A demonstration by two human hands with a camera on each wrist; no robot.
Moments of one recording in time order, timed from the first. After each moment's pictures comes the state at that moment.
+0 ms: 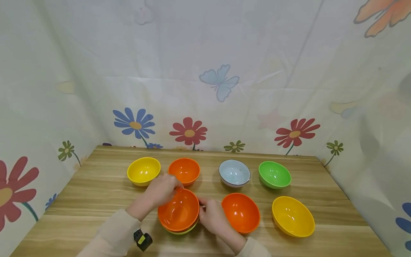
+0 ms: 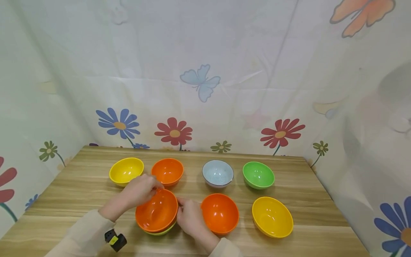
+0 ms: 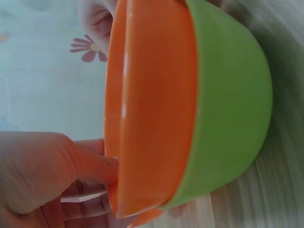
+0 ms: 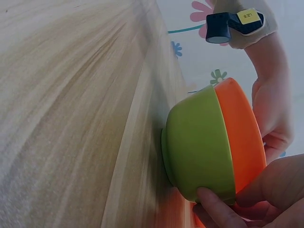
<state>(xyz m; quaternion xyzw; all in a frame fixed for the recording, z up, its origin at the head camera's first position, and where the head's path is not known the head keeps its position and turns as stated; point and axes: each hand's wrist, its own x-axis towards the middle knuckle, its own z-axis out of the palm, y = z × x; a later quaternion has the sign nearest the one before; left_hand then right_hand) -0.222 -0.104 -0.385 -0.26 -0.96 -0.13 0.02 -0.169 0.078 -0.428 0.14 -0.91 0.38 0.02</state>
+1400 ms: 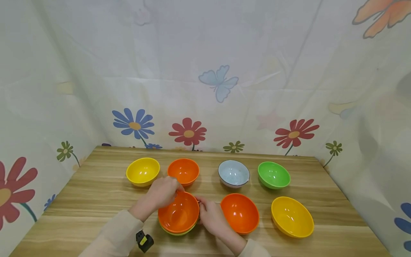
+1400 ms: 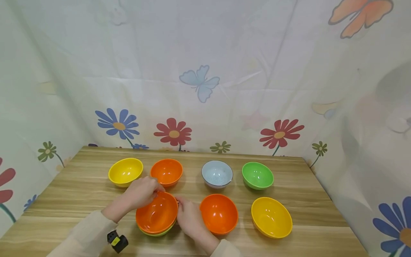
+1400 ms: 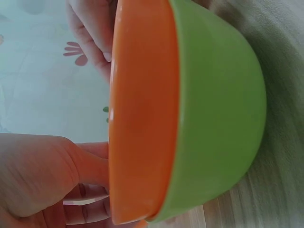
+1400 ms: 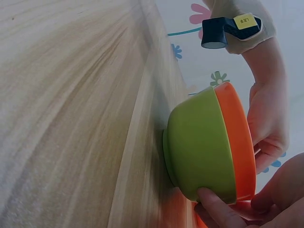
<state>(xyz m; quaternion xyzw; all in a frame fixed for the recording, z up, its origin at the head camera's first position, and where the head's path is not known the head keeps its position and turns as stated) -0.224 -0.098 -0.393 -0.26 -0.96 -0.10 0.01 -0.165 0.076 -0.425 0.09 -0.88 0.46 -0.03</state>
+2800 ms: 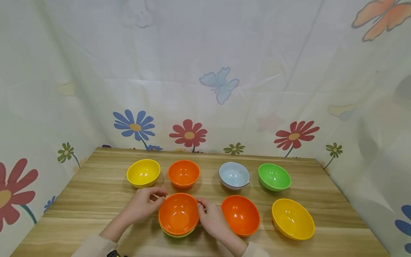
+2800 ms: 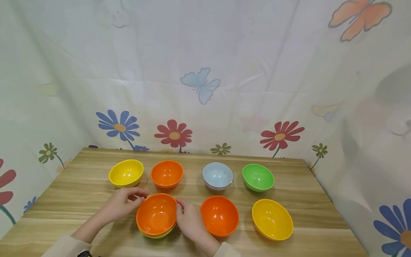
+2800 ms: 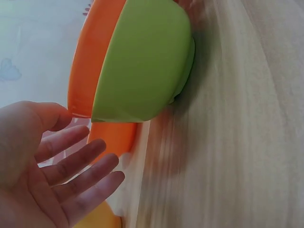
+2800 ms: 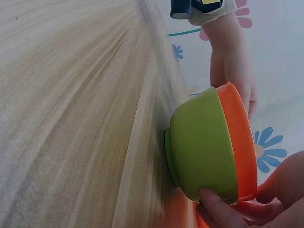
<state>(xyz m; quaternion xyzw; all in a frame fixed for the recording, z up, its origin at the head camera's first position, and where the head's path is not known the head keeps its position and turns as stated) -0.209 -0.159 -0.431 -0.17 -0.89 -0.41 0.00 -0.163 0.076 -0.424 0.10 -0.90 0.42 0.01</state>
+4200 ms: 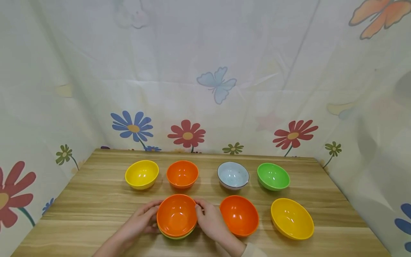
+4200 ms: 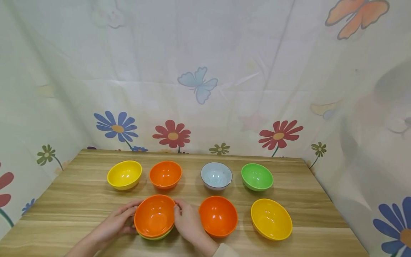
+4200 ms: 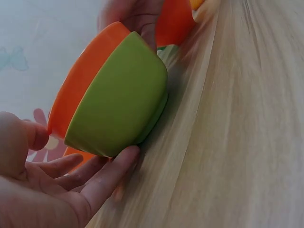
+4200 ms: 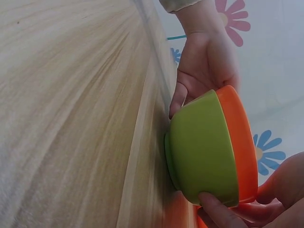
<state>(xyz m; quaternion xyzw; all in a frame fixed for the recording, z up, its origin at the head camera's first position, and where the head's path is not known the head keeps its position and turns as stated) -0.178 -0.159 -0.460 -0.05 -0.67 -0.70 -0.23 -0.165 0.077 -0.428 0.10 -0.90 0.42 0.02</state>
